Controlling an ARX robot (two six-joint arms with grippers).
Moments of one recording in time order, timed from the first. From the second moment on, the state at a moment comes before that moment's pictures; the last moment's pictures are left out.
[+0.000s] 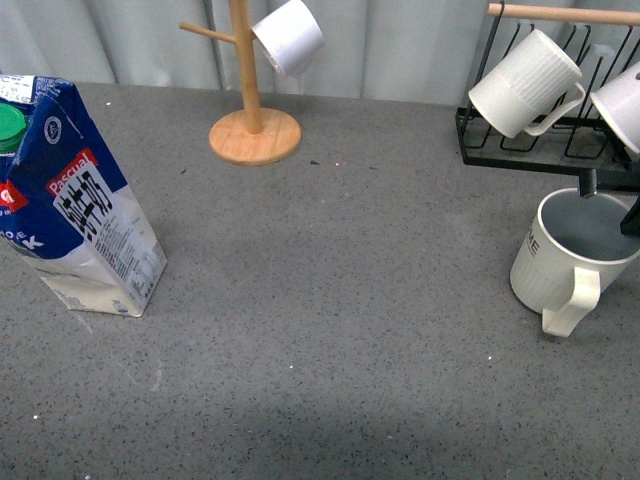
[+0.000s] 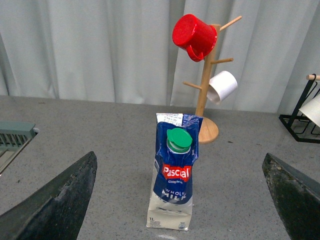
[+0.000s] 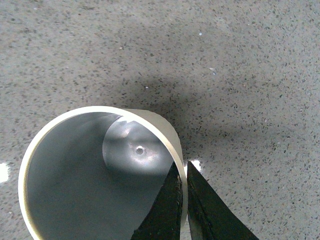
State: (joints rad) left arm 0.00 0.00 0.02 0.00 0.00 0.00; right arm 0.05 1.83 0.94 -0.13 0.05 0.11
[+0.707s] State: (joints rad) left arm 0.00 0.00 0.02 0.00 0.00 0.00; right arm 0.31 2.07 1.33 -0.31 0.00 0.21
